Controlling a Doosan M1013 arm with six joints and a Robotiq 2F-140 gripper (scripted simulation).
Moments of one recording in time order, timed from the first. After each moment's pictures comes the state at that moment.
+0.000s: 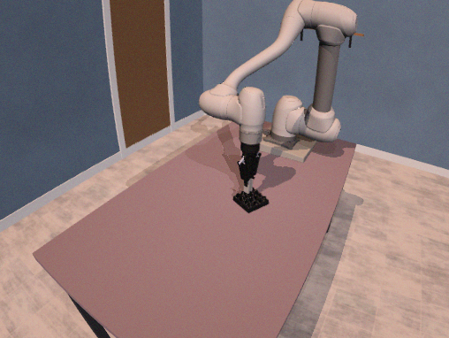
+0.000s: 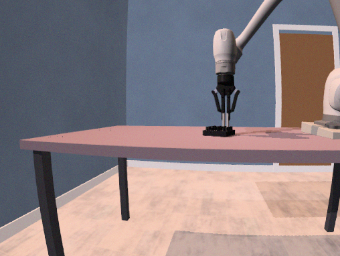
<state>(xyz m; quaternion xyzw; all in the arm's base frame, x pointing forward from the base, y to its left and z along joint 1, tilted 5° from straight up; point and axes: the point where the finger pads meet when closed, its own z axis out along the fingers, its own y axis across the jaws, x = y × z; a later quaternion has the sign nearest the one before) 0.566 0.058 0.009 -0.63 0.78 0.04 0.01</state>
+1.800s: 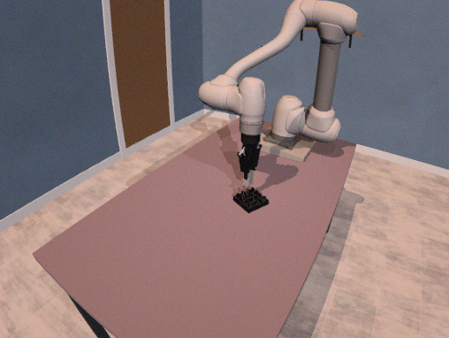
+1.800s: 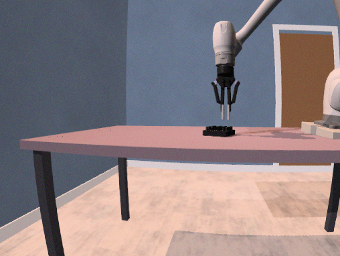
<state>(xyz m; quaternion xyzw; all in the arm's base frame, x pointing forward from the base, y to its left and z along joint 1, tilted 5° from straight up) 0.567 0.056 0.046 -0.63 0.78 0.04 0.01</state>
